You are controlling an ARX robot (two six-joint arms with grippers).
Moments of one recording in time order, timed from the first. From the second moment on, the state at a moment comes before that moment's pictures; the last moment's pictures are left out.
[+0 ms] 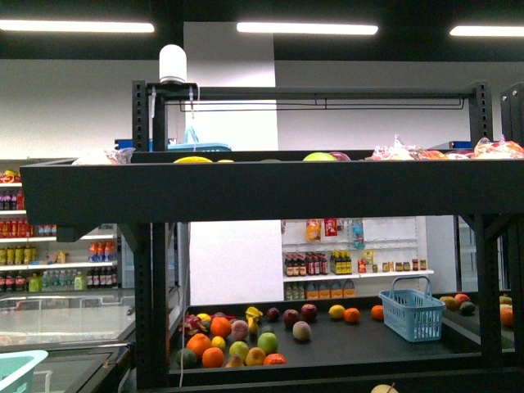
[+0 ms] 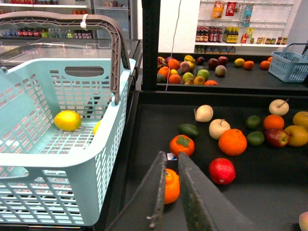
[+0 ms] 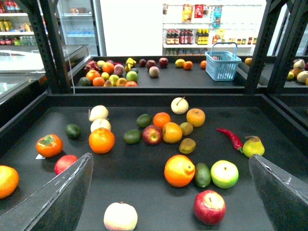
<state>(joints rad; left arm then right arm) 0.00 0.01 0.01 -0.01 0.00 -0.01 0.00 0.00 0.01 0.00 0.00 0.00</state>
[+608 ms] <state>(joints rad) 0.00 0.01 0.01 -0.01 0.00 -0.01 0.00 0.00 0.01 0.00 0.00 0.00</state>
